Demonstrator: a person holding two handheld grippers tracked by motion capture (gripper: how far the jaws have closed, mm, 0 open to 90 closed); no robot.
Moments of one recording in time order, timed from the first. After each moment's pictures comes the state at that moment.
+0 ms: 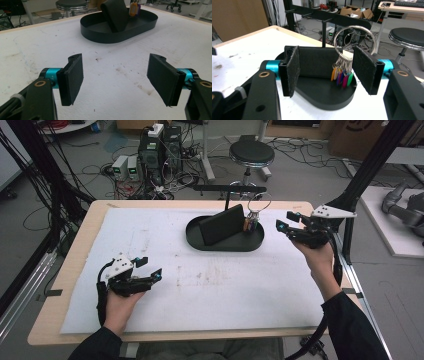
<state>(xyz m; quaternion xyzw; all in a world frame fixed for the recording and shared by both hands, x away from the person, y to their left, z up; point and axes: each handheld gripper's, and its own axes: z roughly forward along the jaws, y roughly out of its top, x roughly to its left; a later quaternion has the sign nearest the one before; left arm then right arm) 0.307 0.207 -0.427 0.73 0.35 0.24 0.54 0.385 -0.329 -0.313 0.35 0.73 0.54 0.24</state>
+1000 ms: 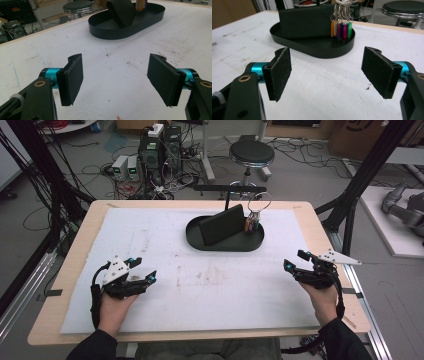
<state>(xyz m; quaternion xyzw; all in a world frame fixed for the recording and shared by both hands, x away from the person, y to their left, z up) 0.298 0.218 -0.427 0.74 0.33 0.28 0.52 0.321 -0.361 -0.403 0.41 0.71 0.52 0.23</state>
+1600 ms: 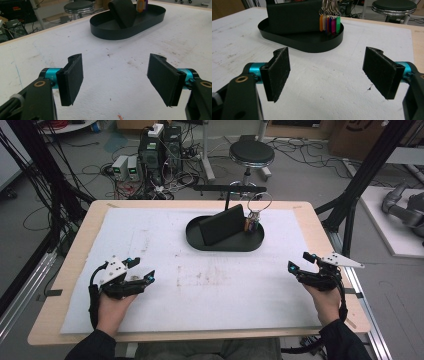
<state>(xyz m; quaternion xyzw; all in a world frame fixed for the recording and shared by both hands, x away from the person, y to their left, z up) 0.297 0.222 -0.426 0.74 0.34 0.28 0.52 0.318 -0.371 -0.410 0.42 0.71 0.51 0.25</state>
